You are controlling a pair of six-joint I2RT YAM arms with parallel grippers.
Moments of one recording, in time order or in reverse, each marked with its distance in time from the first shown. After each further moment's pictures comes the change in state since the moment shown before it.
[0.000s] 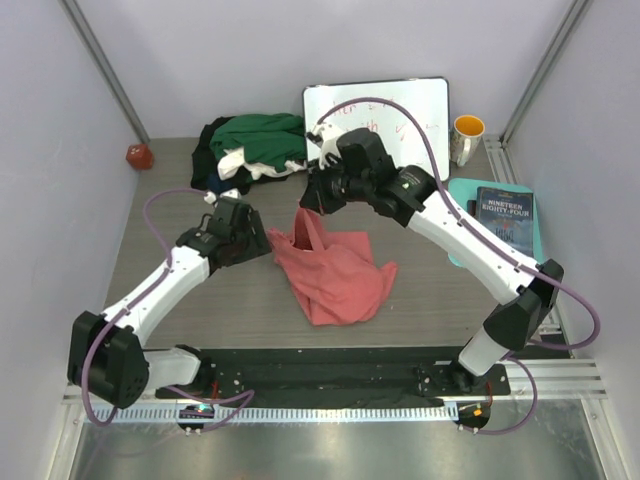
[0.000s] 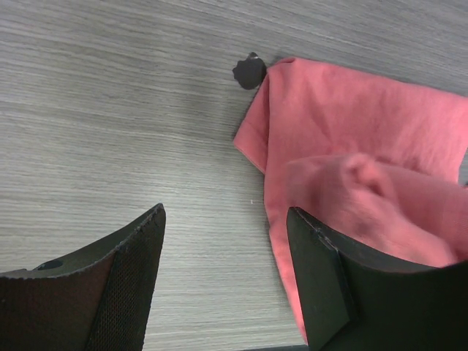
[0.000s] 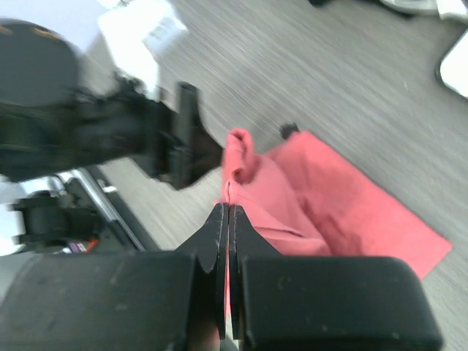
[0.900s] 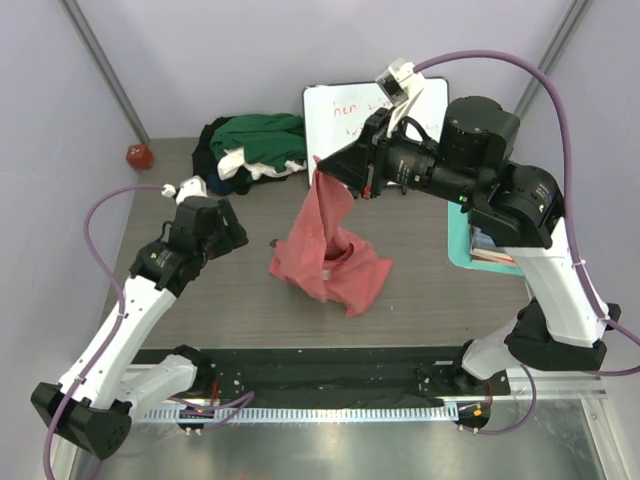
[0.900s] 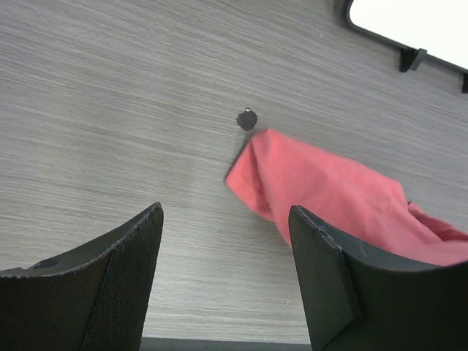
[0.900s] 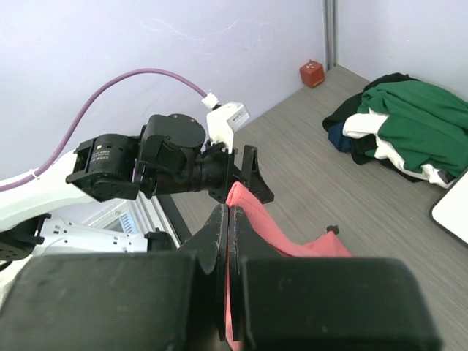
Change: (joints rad) left arm 0.000 -0.292 0.127 -0.202 -0.163 0.002; right arm 0.149 -0.141 0.581 -0.238 0.061 0.001
